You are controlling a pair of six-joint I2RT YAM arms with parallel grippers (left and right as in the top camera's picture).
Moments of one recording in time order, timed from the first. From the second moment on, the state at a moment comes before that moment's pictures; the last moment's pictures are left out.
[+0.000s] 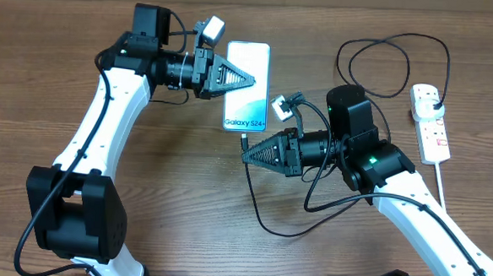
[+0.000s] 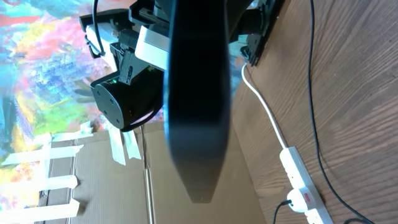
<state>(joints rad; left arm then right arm) -0.12 1.82 1.54 -0.70 1.48 -0.37 0.44 1.35 0.95 -0.22 -1.13 0.44</state>
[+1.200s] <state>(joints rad) -0.15 1.82 1.54 -0.69 1.44 -0.41 0.44 1.35 0.95 -0.22 -1.08 0.49</state>
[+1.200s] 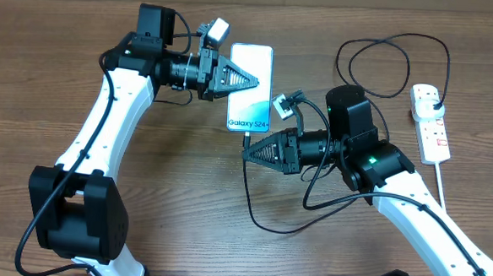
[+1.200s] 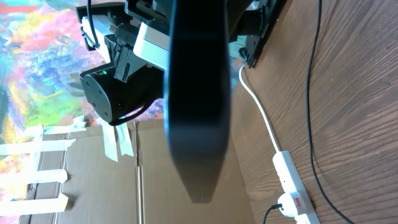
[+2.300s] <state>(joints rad) -0.15 1.82 1.54 -0.64 1.44 -0.41 0.44 1.35 0.95 -0.26 -1.04 0.49</state>
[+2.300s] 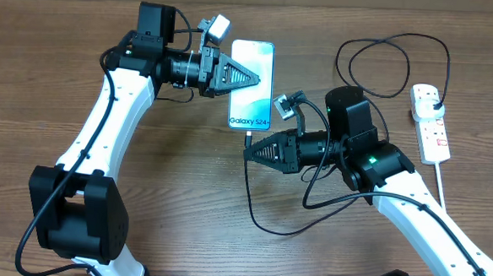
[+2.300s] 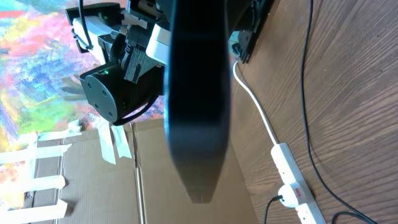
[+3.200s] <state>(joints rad) -0.15 1.82 1.54 -0.63 1.48 -0.34 0.44 1.35 0.95 -0.25 -1.06 0.51</state>
